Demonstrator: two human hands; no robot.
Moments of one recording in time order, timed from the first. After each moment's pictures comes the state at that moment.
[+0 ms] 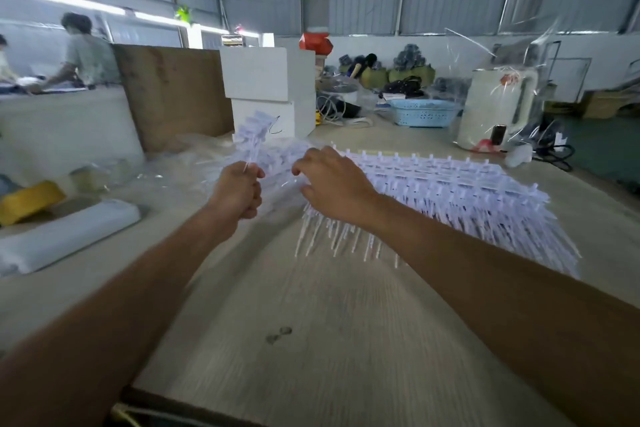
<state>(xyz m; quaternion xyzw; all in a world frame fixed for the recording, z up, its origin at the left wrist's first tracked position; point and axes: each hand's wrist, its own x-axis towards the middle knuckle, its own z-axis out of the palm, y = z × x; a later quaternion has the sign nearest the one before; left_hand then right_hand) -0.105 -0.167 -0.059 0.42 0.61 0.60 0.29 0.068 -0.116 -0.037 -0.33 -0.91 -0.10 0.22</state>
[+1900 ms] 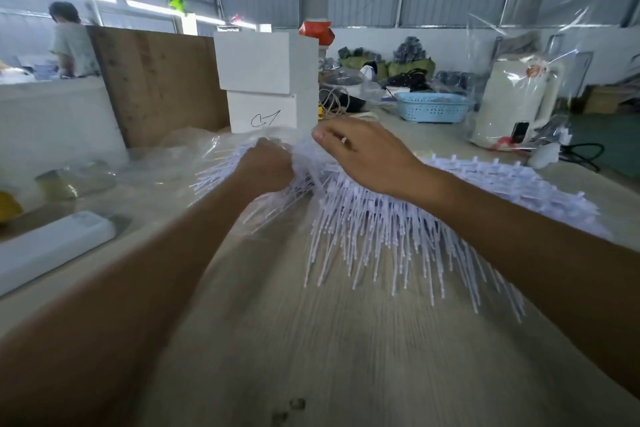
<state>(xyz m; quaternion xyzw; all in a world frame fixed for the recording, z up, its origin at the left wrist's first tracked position) -0.123 -0.065 -0.036 0.68 0.71 0.03 -0.15 0.082 -0.073 -0.004 -0.31 -0.89 0.03 0.32</state>
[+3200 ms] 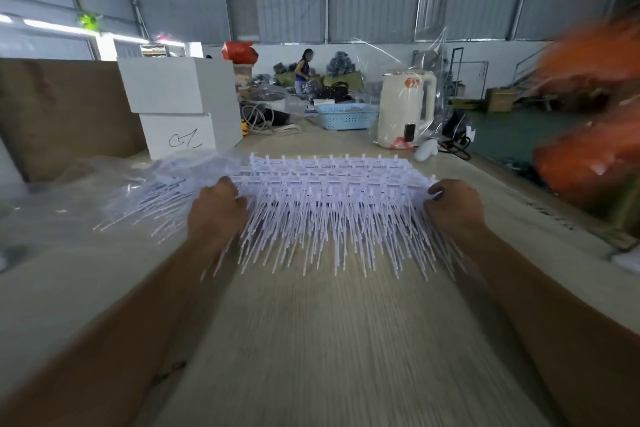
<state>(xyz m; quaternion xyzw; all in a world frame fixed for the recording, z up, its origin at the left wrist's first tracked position) -0.013 -0.109 -0.081 0.57 0.75 0.35 -0.04 0.355 -0.088 -0.080 -0.71 -0.57 0.09 0.39</state>
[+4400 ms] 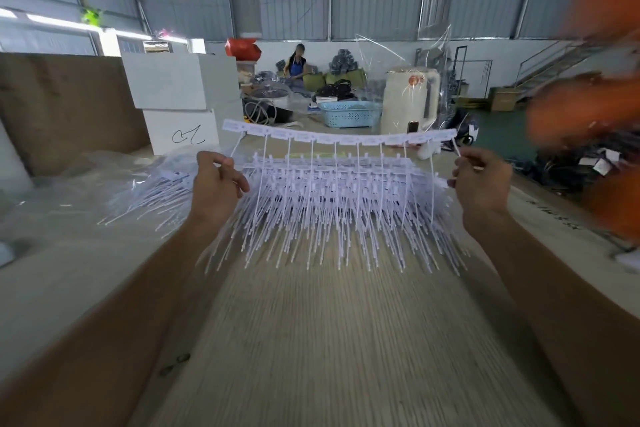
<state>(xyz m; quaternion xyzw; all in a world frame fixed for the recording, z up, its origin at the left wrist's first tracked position) -0.014 -0.115 -0.069 0.57 0.51 0.63 0.14 0.358 -0.089 -0.055 -0.55 -0.42 0.17 0.70</state>
